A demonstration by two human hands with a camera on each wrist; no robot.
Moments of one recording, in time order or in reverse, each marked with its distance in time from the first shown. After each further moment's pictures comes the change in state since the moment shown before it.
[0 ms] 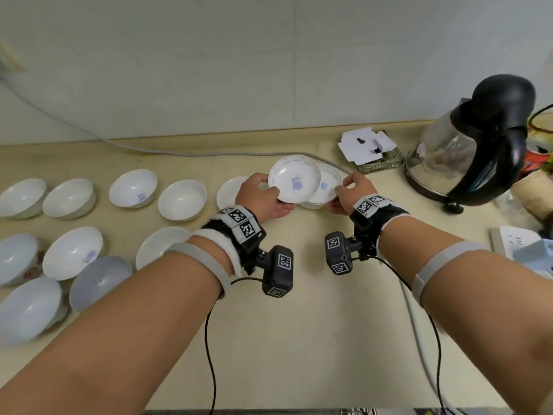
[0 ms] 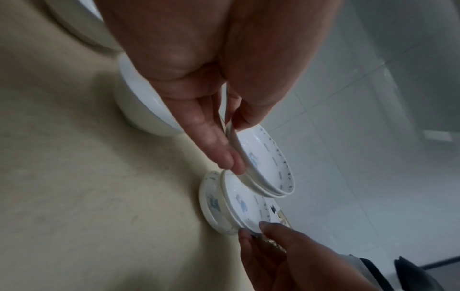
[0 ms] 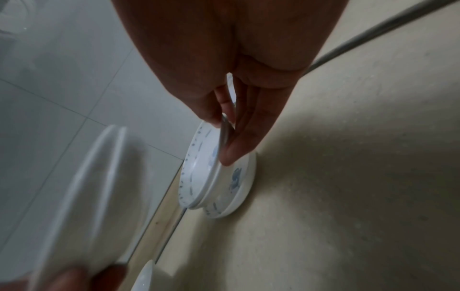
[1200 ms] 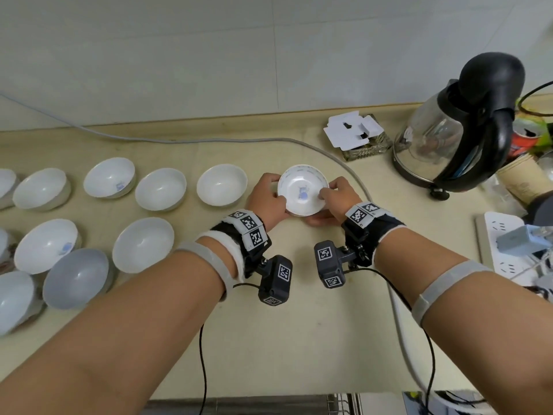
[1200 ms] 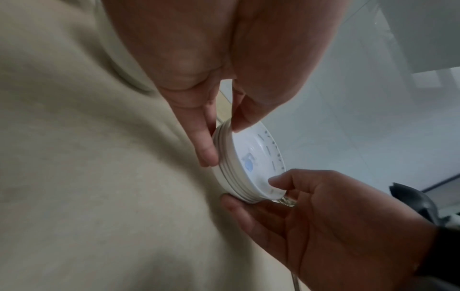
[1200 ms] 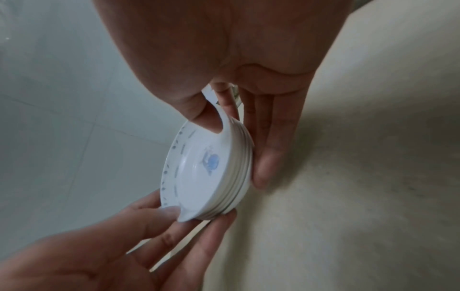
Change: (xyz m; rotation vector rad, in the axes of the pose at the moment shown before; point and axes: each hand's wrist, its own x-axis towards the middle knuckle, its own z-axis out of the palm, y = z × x) left_hand 0.005 -0.040 0.038 0.491 -0.035 0.125; right_hand -0.025 0.018 -0.007 -0.049 -0.113 0.093
